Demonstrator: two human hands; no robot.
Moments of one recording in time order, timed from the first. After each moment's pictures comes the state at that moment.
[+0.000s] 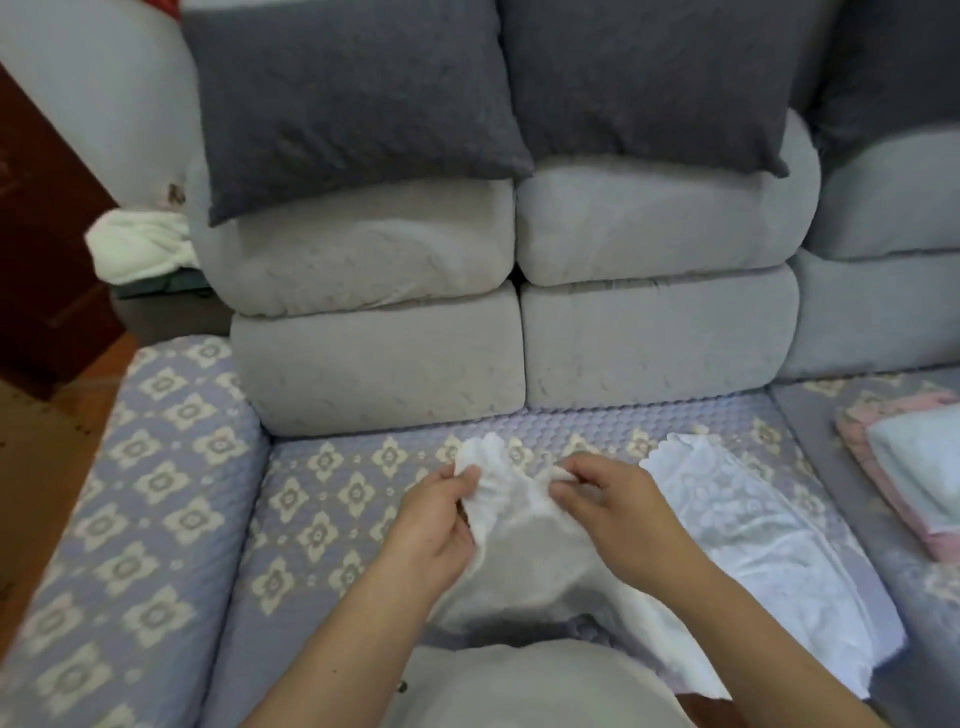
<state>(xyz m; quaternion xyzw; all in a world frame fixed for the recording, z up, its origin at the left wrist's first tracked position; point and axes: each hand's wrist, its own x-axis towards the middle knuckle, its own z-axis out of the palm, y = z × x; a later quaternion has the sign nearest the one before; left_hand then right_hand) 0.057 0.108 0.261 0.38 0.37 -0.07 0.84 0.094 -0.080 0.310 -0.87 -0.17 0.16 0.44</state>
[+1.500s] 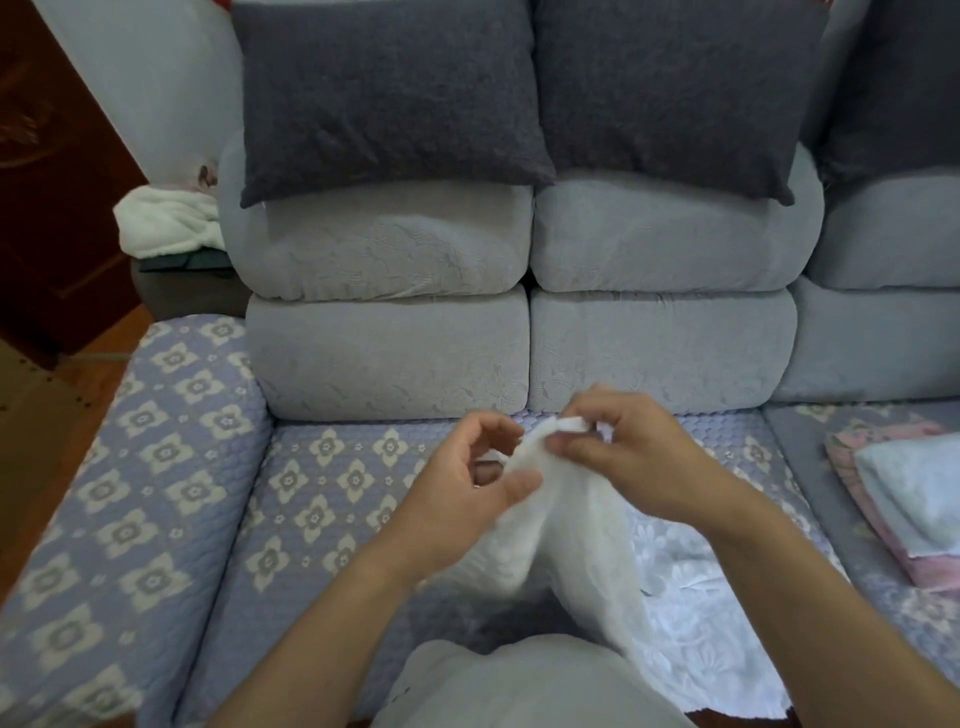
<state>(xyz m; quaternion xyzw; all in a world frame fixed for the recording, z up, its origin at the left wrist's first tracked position) 0.016 0.111 0.315 0.68 0.06 -0.03 0.73 0.109 -0.069 0.367 -0.84 -0.30 0.16 0.42</state>
